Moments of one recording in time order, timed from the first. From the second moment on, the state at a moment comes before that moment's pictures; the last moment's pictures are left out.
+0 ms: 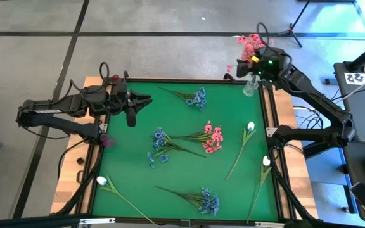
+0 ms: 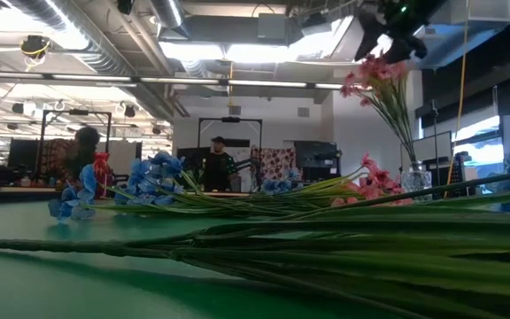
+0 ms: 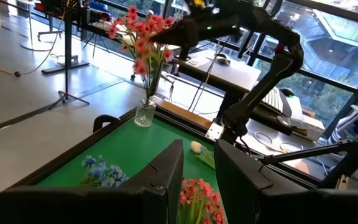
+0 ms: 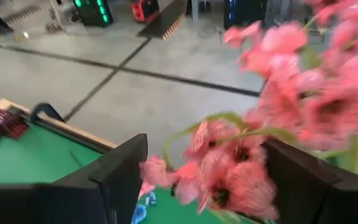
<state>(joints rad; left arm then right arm) 0.04 0.84 0.95 -0.26 -0.31 -0.34 -0.74 1.10 1.20 -0.52 0.26 0.28</state>
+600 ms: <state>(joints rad) 0.04 0.84 0.95 -0.26 -0.31 -0.36 -0.77 1.09 1.20 -0.32 0.05 0.28</state>
